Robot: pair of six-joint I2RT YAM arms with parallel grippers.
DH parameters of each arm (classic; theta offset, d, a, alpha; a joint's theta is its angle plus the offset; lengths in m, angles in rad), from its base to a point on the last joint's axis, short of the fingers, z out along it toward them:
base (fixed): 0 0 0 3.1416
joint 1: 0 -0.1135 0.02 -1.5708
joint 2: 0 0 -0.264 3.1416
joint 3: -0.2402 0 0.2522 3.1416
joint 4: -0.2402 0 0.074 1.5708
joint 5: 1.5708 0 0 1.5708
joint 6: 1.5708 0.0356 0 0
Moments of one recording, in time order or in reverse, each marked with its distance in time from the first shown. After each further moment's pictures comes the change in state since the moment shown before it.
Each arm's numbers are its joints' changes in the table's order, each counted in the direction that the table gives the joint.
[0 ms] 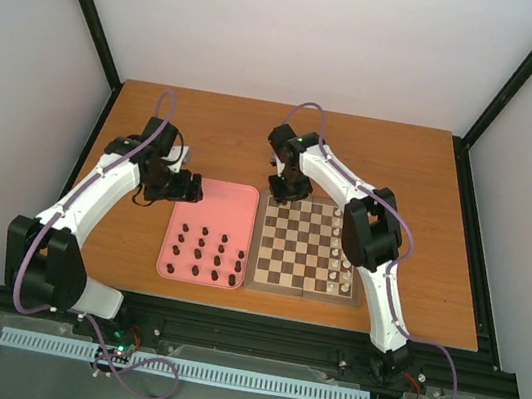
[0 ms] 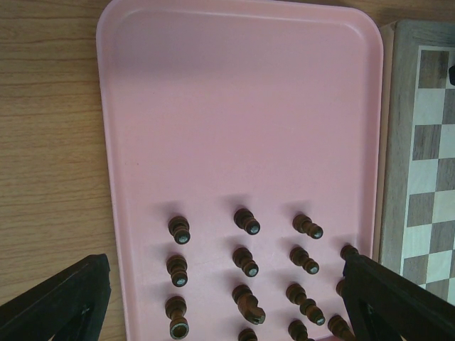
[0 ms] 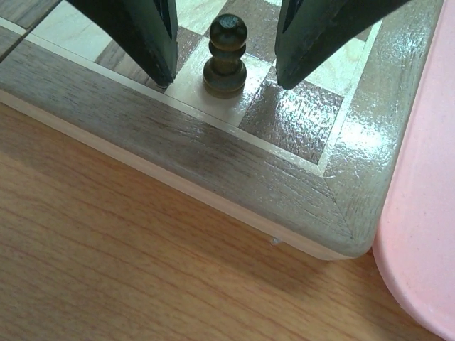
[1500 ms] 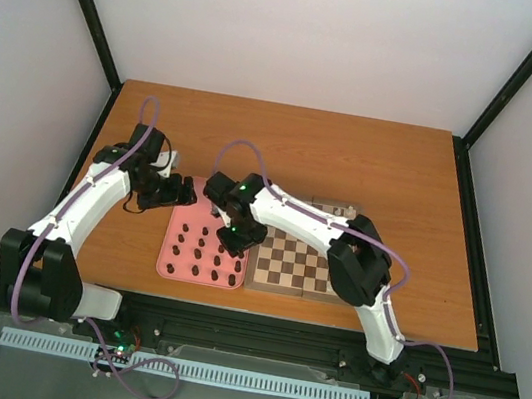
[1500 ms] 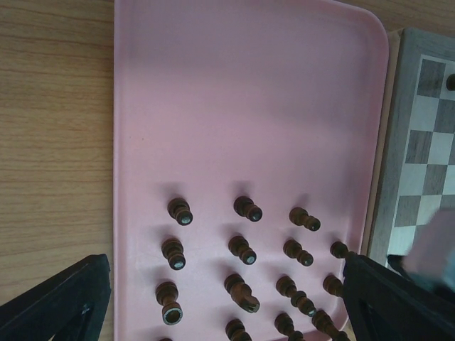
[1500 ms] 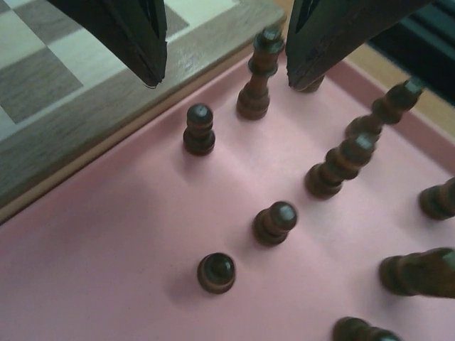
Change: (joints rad) left arm -0.077 0.069 0.090 0.026 0.067 -0.055; right arm -0.407 0.192 0.207 -0.023 -0.060 0.053
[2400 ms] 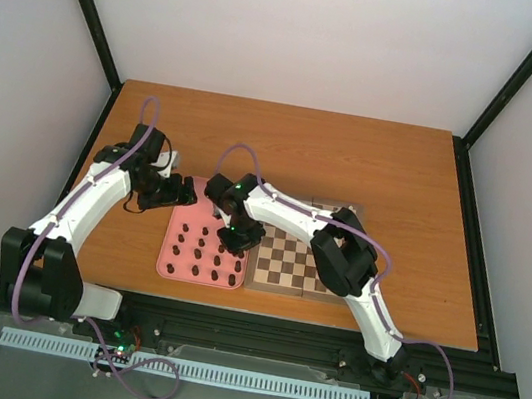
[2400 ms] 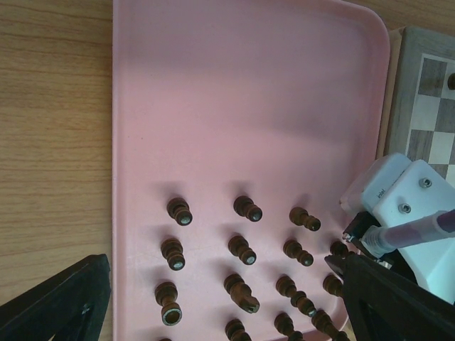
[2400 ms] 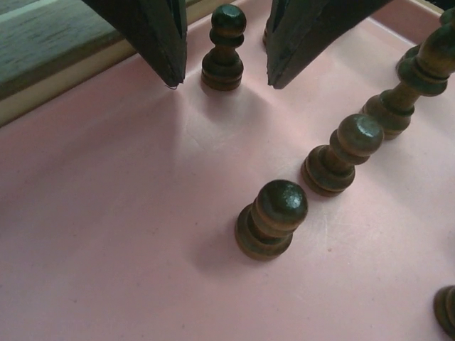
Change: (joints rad) left arm 0.000 -0.003 0.000 0.000 0.005 0.000; right arm 0.038 -0.140 -0.048 0.016 -0.021 0.006
